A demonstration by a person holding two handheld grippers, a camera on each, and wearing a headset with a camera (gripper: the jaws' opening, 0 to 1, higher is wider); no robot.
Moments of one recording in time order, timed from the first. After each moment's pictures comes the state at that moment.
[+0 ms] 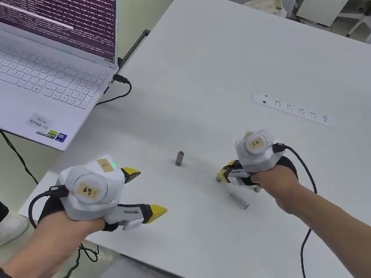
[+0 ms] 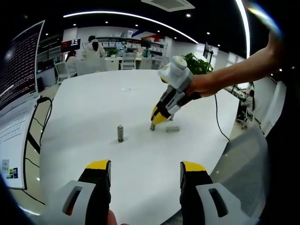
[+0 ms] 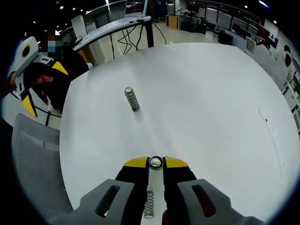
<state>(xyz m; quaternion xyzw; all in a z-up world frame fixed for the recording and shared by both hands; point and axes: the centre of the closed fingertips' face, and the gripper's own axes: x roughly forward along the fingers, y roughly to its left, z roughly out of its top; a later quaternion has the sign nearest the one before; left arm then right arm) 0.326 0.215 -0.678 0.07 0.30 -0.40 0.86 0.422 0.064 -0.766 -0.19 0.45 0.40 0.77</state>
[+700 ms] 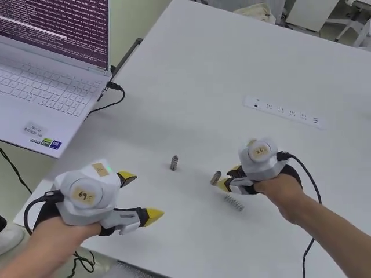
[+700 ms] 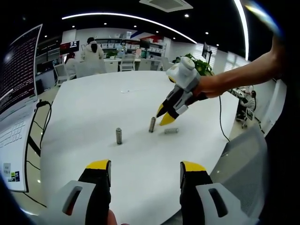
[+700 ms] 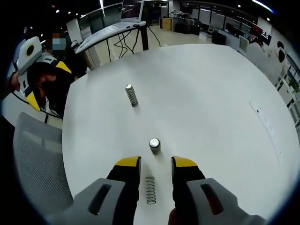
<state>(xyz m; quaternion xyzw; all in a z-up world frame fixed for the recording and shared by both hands) 0.324 0.210 -0.671 0.07 0.30 -0.41 0.86 0.404 0.040 -0.749 -0.18 0.44 0.38 0.79</state>
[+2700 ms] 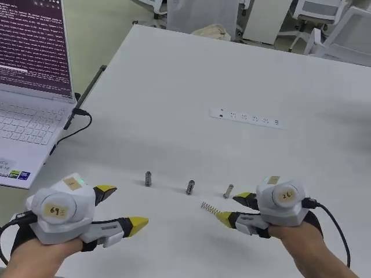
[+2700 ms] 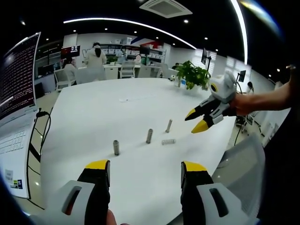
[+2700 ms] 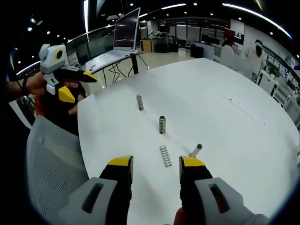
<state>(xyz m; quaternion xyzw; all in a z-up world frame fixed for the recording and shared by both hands) 0.329 0.195 -0.648 0.06 0.27 -0.41 0.87 0.322 -0.005 -0.693 -0.10 0.37 0.32 0.87</state>
